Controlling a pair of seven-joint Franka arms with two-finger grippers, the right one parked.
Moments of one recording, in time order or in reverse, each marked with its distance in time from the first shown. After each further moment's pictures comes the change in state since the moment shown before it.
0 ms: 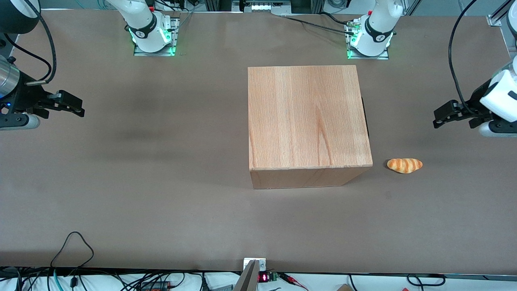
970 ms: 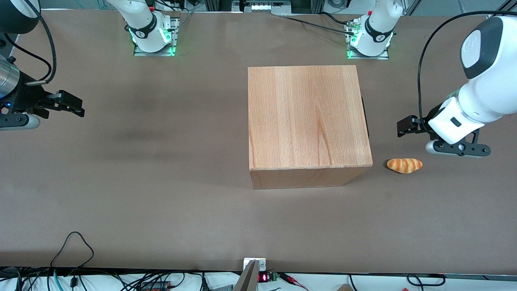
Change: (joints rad) arm -0.069 0.111 -0.011 0.003 -0.049 0.012 -0.004
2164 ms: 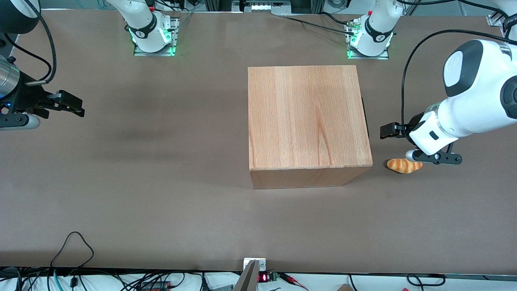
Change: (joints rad) arm -0.016 0.072 0.000 0.000 -0.075 -0.020 -0.024
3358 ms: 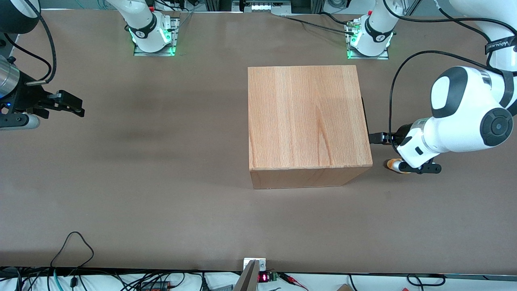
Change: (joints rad) arm 0.001 0.088 0.007 0.000 -0.088 -0.005 -0.003
